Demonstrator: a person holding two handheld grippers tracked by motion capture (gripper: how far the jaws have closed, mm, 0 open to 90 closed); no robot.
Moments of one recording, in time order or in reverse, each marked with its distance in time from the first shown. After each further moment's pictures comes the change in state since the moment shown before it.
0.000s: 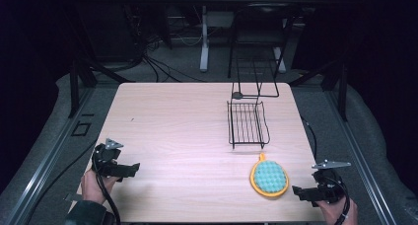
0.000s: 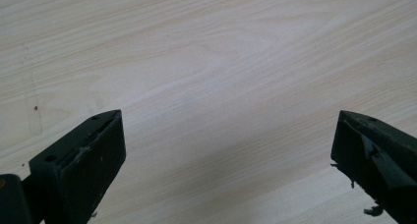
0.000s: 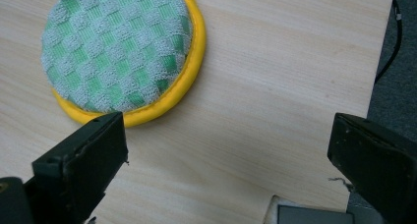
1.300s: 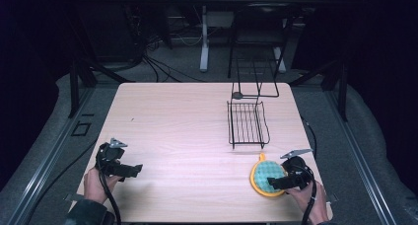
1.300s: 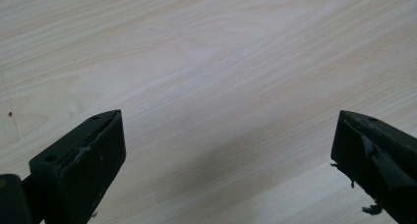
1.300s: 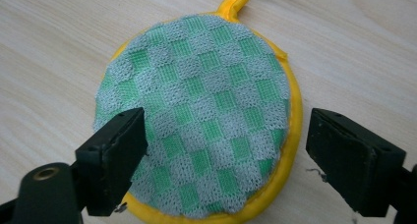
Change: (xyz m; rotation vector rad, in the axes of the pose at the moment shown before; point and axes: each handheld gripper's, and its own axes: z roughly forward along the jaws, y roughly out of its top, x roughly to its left) left arm -0.001 0.003 0.010 0.062 -0.025 0.041; right arm 0.044 0.043 0.051 0.048 0.076 -0.124
